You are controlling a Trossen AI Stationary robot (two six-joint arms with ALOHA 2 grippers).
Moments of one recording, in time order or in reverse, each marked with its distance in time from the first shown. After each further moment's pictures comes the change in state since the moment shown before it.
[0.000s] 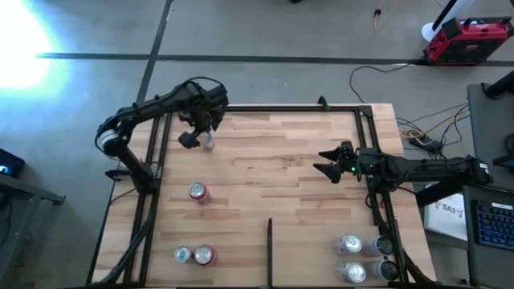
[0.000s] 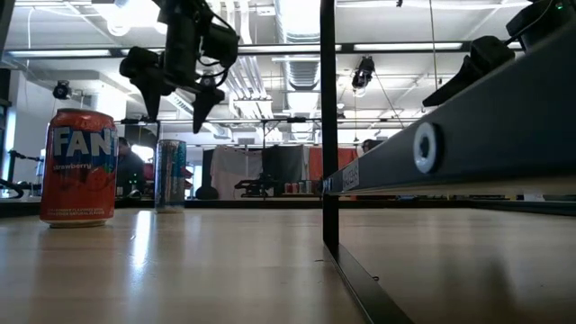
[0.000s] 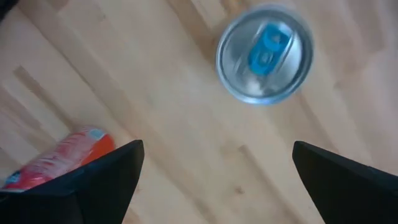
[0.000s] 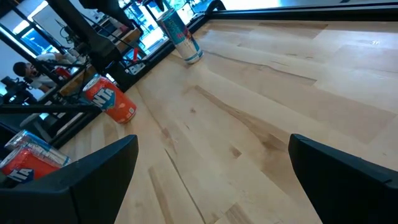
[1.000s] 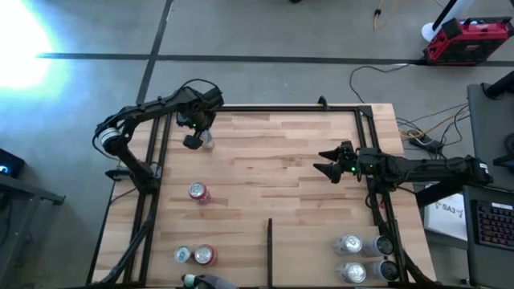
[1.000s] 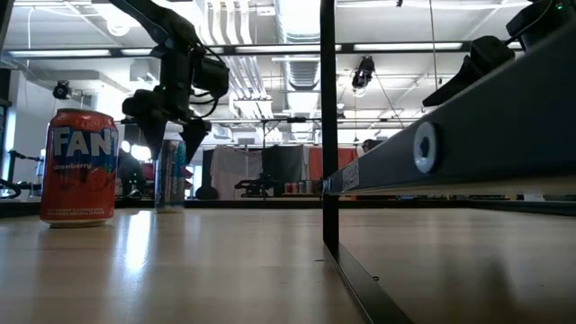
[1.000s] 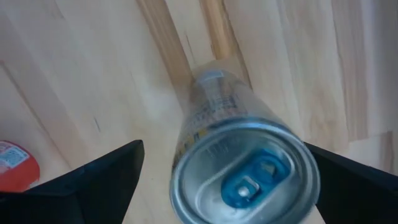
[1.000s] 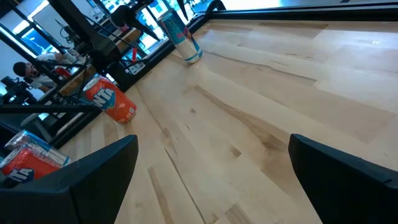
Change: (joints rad) left arm 0.111 -0.003 -0.224 0.259 -0.054 -0.158; right arm 0.000 0.000 0.000 0.000 0.000 0.000
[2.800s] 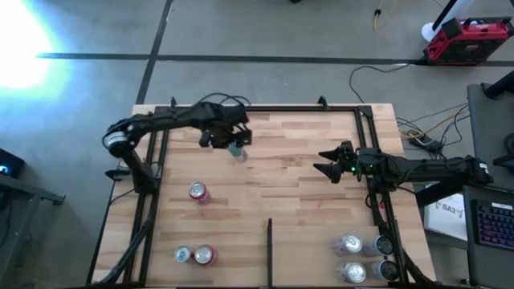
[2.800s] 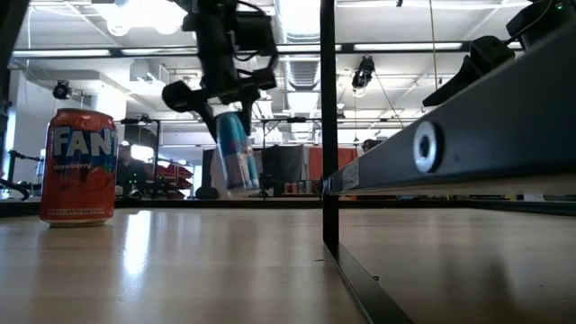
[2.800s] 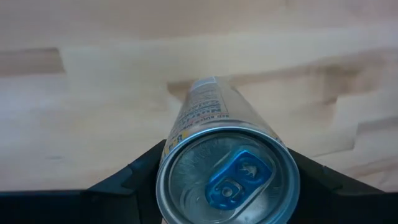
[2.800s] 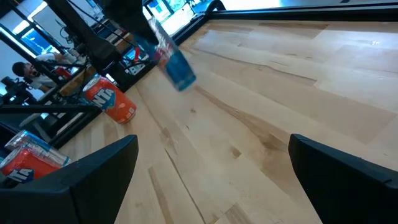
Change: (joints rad) left arm -0.342 0.095 0.206 0.104 0.062 0.954; right arm 0.000 0.000 0.000 0.000 0.000 0.000
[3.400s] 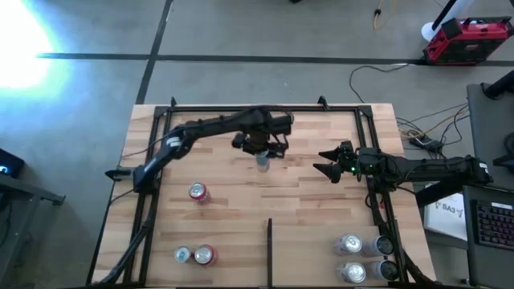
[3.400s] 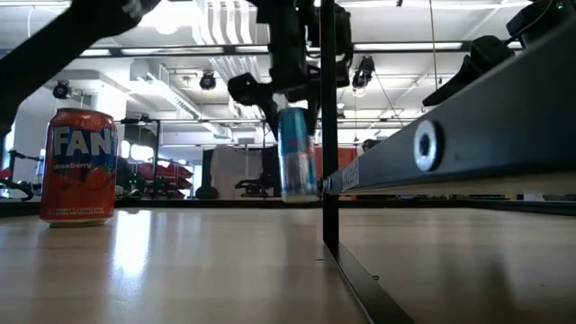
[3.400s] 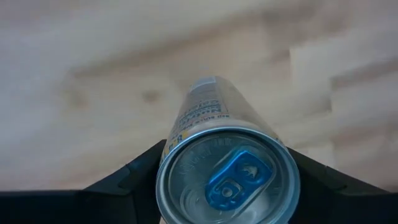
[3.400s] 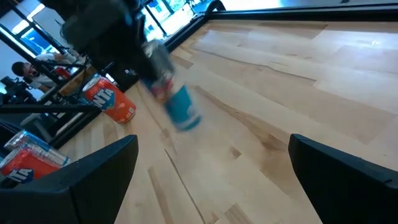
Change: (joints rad) left arm -0.144 0.540 0.800 -0.397 0.034 0.066; right arm 0.000 0.000 0.000 -0.002 0.000 0.000
